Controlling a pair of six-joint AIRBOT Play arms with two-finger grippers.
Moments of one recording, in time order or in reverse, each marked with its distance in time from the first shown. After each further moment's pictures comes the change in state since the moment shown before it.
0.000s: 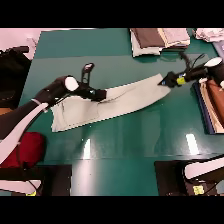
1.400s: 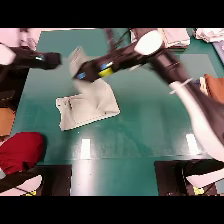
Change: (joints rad) left arm 0.380 0.347 0.156 0.230 -0.158 -0.002; right arm 0.878 -0.005 0.393 0.154 -0.302 0.103
